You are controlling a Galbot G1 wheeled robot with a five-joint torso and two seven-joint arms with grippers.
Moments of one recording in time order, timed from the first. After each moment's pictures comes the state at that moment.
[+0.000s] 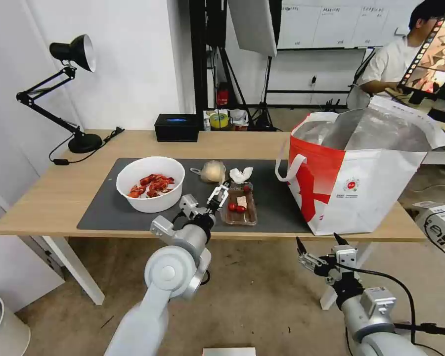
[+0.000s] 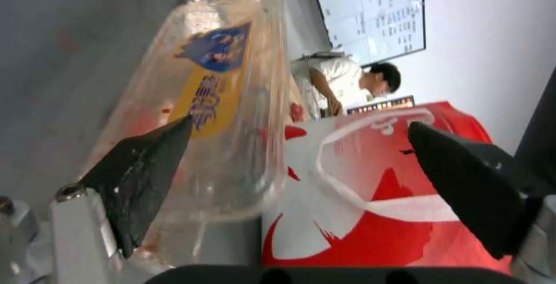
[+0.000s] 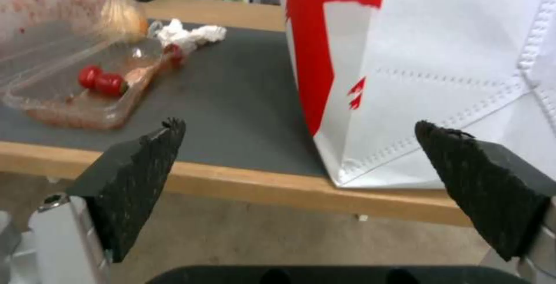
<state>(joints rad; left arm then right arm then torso) 1.04 -1.40 -0.10 -2.07 -1.43 0.13 -0.60 -1.71 1.44 0.65 2.31 0.10 -0.26 -0.09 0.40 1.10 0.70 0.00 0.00</state>
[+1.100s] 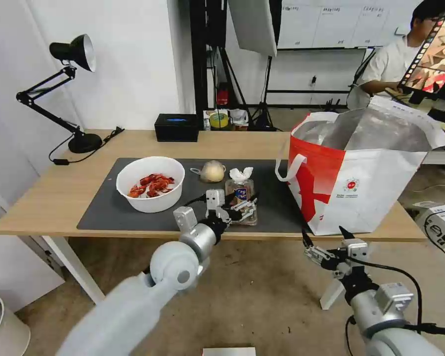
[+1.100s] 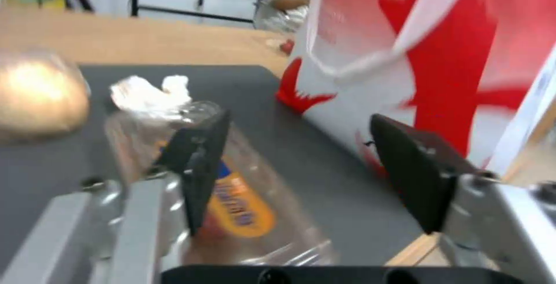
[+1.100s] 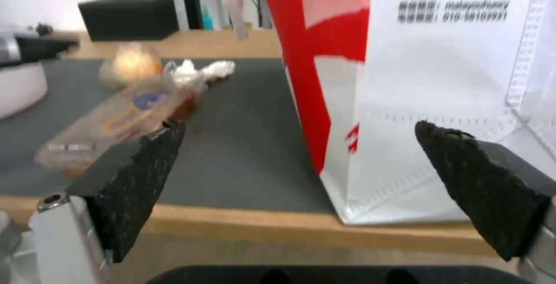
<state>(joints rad) 0.75 -0.98 0.23 -1.95 -0.88 0.22 -0.19 -1.69 1.32 0.67 2.35 0.34 -0.29 -0.01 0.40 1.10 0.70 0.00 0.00</state>
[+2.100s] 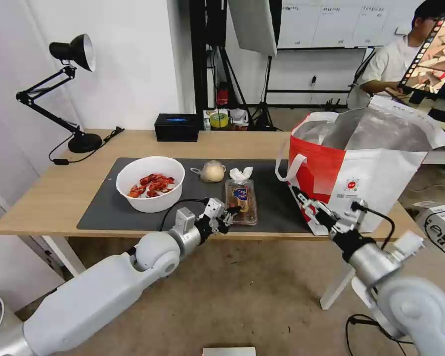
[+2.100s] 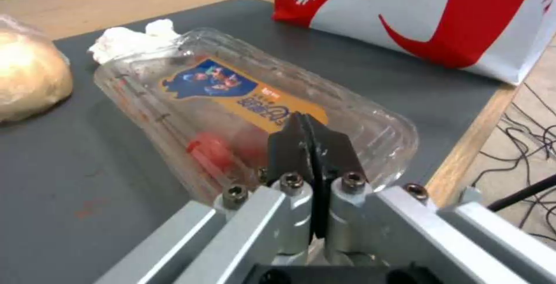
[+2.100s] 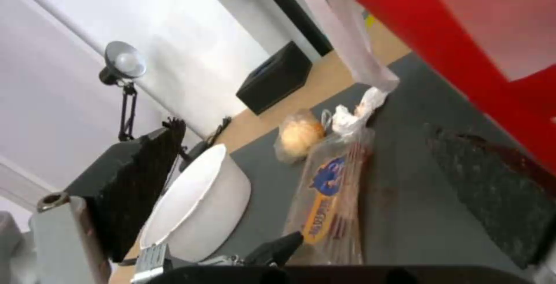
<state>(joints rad) 0.61 -0.88 0.39 -1.80 -0.78 0.20 -0.03 -1.33 1.09 0.58 2.22 1.31 -0.38 0.16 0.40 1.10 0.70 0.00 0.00</state>
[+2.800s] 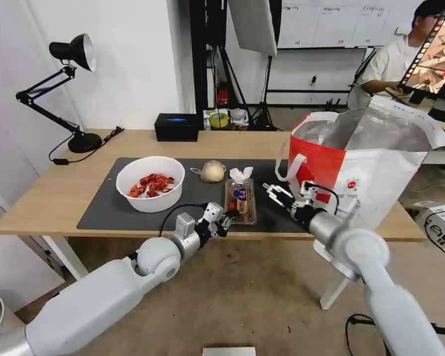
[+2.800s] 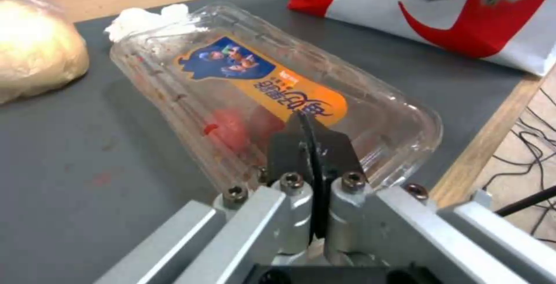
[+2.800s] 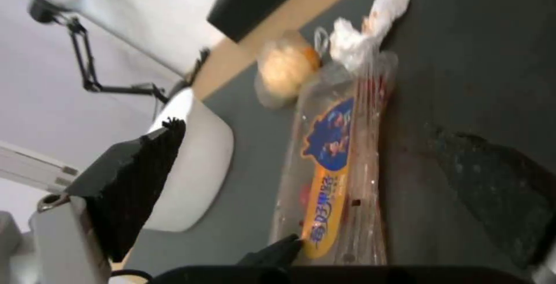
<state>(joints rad) 0.63 -0.87 0.40 -1.79 -0.78 0.18 -0.06 -0.96 1.13 0.34 1.94 1.47 -0.58 0.37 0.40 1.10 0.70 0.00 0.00</state>
